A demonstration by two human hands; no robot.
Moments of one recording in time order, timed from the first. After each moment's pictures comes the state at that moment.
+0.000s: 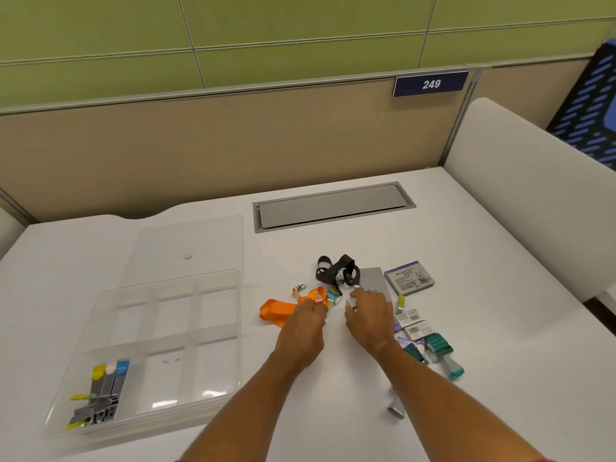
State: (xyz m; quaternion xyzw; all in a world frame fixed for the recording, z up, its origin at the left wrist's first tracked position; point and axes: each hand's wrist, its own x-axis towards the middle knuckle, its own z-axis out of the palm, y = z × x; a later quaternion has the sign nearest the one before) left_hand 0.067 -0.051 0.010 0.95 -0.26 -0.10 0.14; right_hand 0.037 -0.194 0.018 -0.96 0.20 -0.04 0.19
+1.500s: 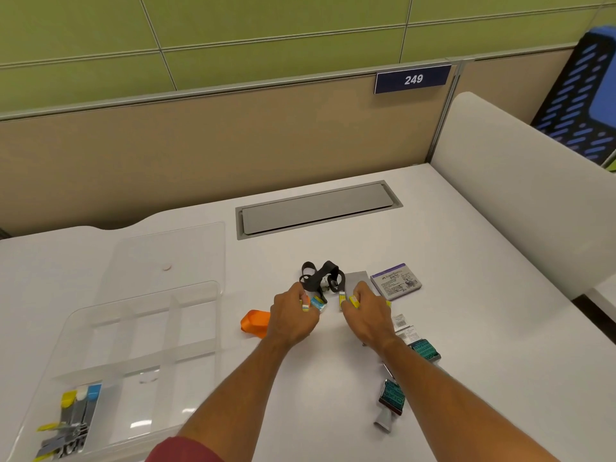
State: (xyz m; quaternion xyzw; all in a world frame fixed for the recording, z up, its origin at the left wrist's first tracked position) left_hand 0.101 -0.076 0.032 0.91 -0.09 -0.13 0.38; right_hand 0.042 -0.229 0.028 -0.88 0.26 -0.03 0.40
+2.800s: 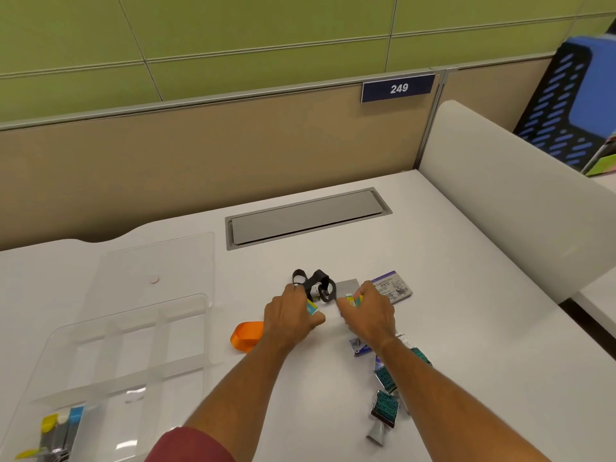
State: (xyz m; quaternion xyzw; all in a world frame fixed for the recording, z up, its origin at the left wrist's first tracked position) left_hand 0.122 -0.102 0.031 0.97 -0.18 -0.07 0.13; right_hand 0.051 -0.248 0.032 -0.86 0.32 -0.08 0.39
